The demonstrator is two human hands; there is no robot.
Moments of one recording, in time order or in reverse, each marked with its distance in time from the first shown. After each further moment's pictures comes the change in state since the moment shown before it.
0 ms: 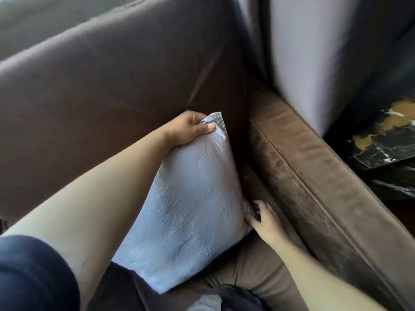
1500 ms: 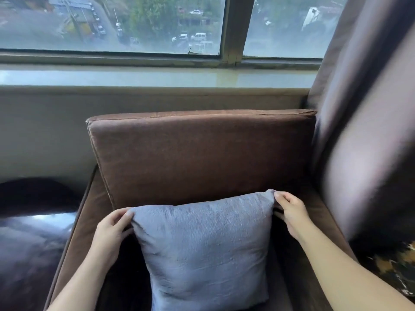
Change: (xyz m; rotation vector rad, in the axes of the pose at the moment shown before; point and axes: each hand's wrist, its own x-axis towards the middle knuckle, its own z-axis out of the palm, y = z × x) left_hand -0.314 -0.173 0.011 -0.819 1.106 -0.210; right_hand 0.020 -0.249 -0.107 0.556 -0.027 -0.169
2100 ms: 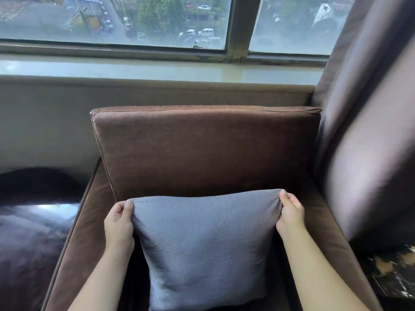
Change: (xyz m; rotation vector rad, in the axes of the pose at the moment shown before) left_hand 0.001 -0.020 0.033 -0.264 0.307 0.146; right_hand 0.000 0.015 0.020 0.489 0.249 0.030
